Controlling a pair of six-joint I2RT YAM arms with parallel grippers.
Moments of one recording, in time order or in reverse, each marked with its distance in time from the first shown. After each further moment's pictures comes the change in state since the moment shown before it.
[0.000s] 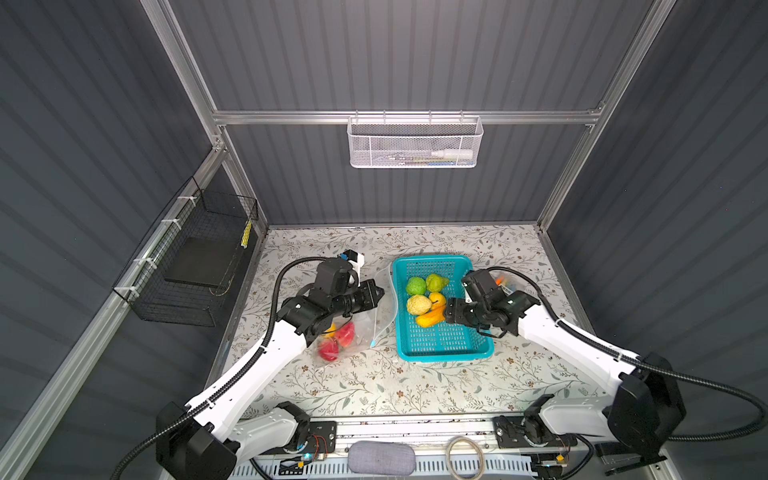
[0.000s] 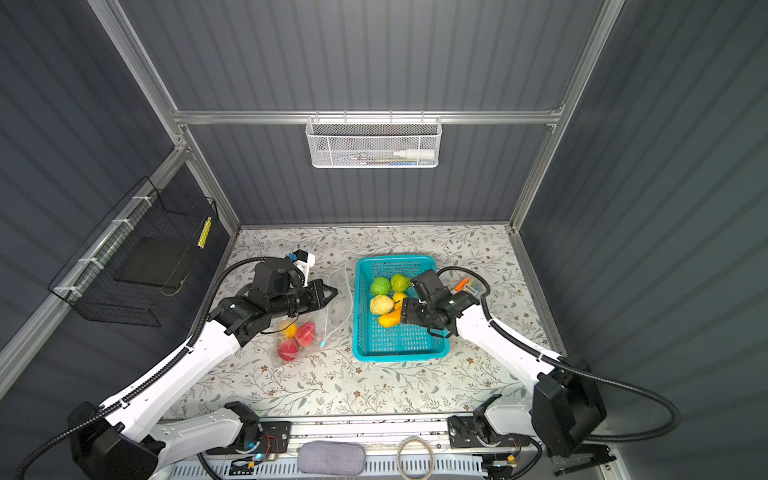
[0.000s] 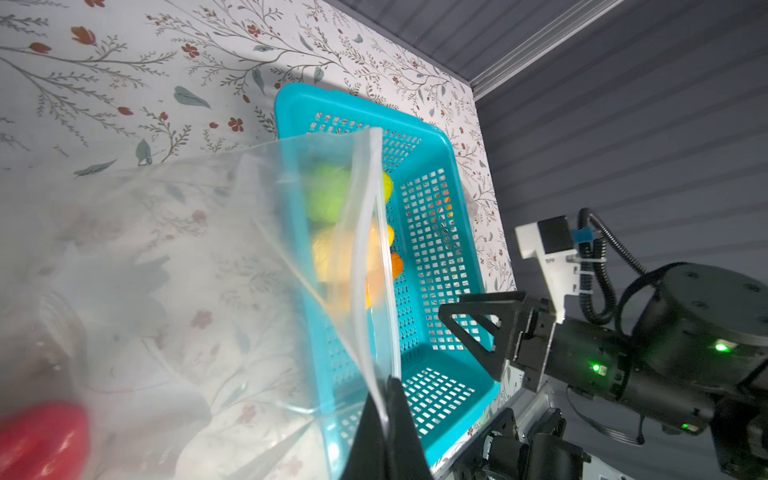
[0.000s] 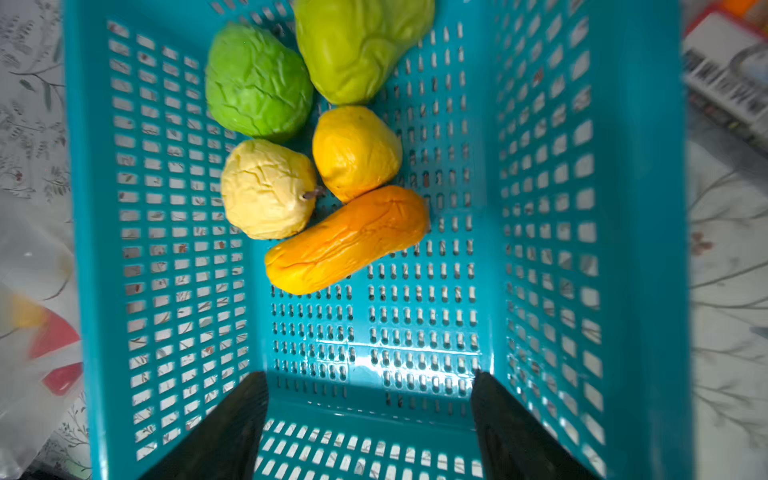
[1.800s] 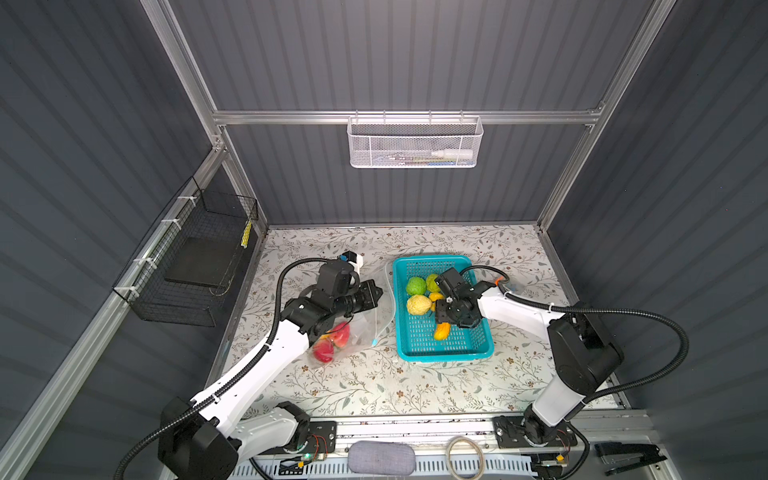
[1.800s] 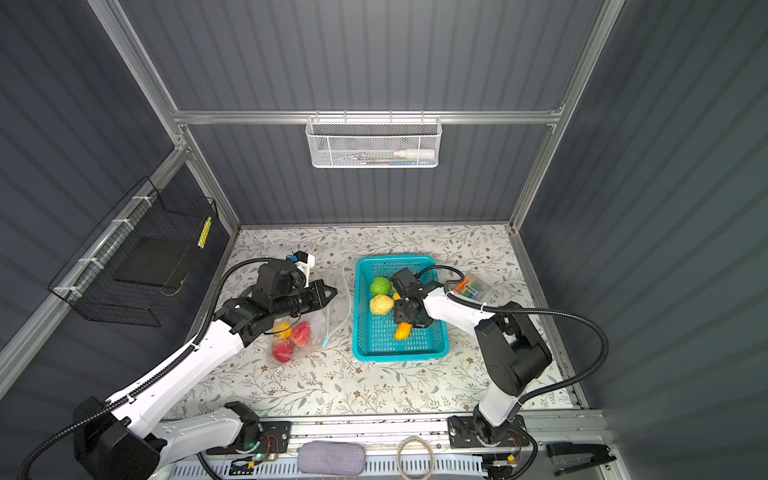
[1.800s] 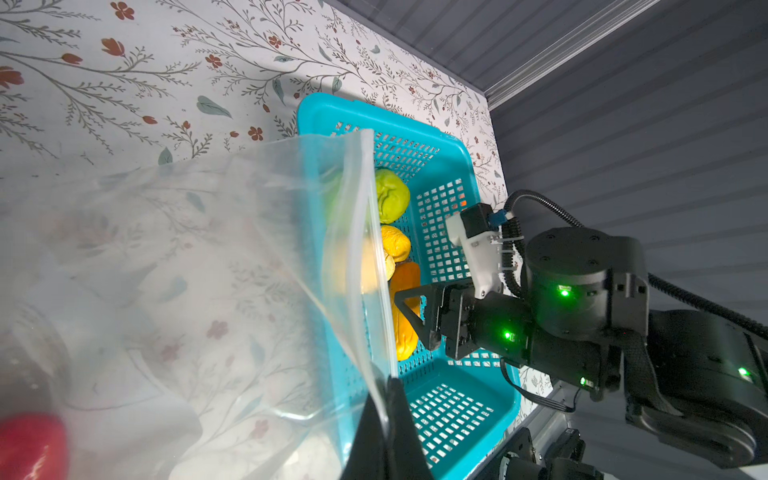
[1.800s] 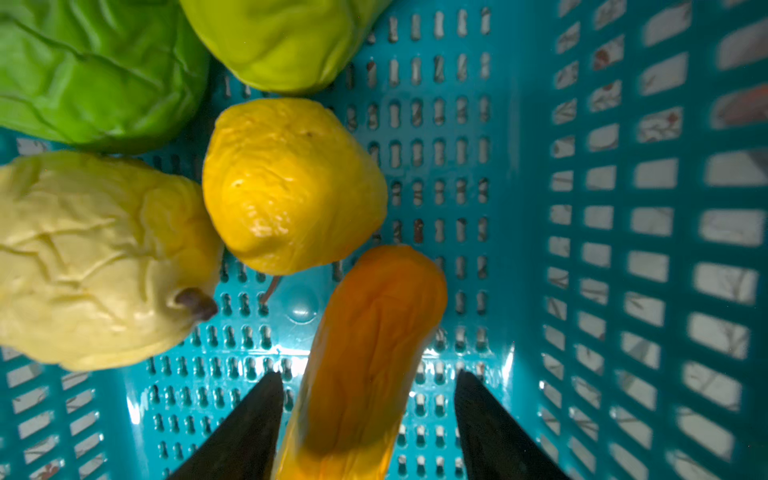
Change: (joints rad) left arm 0.000 0.016 -0.030 0.048 -0.027 0.010; right arm 0.028 0.347 0.143 0.023 0.126 -0.105
